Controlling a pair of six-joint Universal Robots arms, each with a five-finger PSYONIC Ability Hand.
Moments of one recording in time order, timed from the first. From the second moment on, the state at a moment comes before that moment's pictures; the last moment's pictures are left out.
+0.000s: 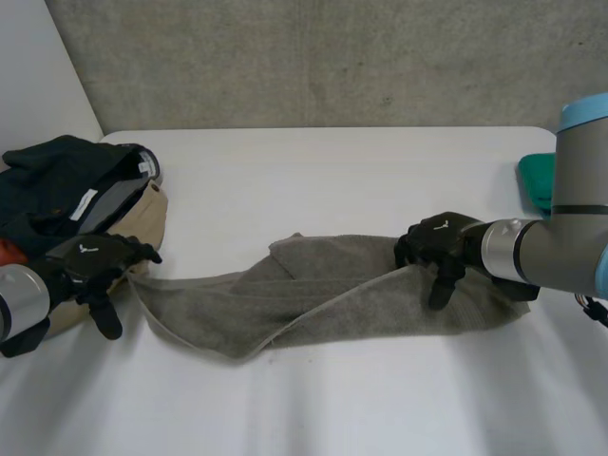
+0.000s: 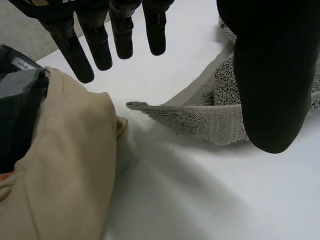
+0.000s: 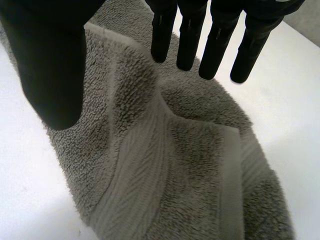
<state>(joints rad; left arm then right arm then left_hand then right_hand) 4.78 -1.77 -1.77 2.91 -1.11 3.70 1.83 -0.92 1.11 0.56 1.16 2.51 0.27 0.26 0.26 0.26 0.08 0.54 0.51 0.53 0.53 0.36</state>
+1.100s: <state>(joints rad) 4.47 -1.79 -1.31 2.76 -1.47 3.60 1.70 -1.30 1.24 0.44 1.29 2.10 1.16 1.20 1.19 1.20 0.98 1.13 1.17 1.19 1.20 1.01</state>
